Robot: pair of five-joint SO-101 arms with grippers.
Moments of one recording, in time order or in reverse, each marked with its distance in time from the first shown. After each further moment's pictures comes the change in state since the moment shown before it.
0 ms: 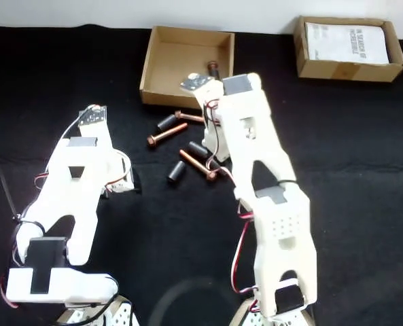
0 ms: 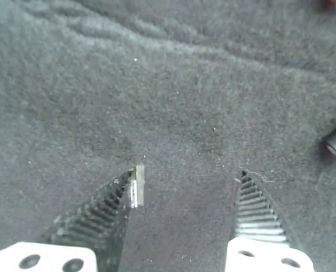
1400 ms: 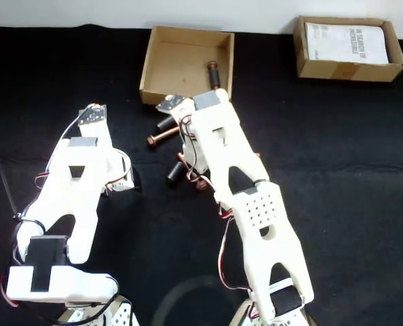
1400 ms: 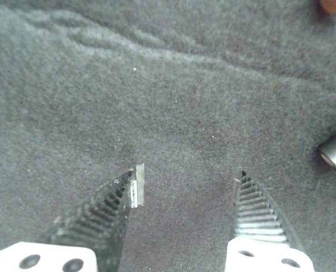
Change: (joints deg) left arm 0.0 0.5 0.0 -1.6 0.0; right arm -4.9 17.4 -9.6 -1.0 -2.1
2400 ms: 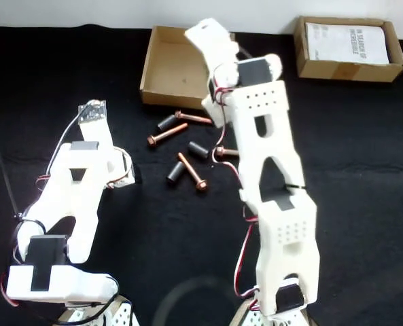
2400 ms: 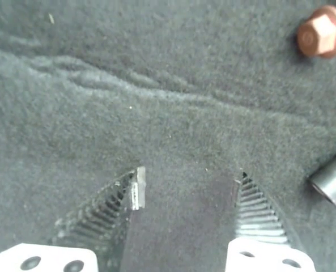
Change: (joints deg) left arm 0.0 0.2 2.8 -9.2 0.0; right arm 6.3 -25.8 -7.2 0.9 -6.0
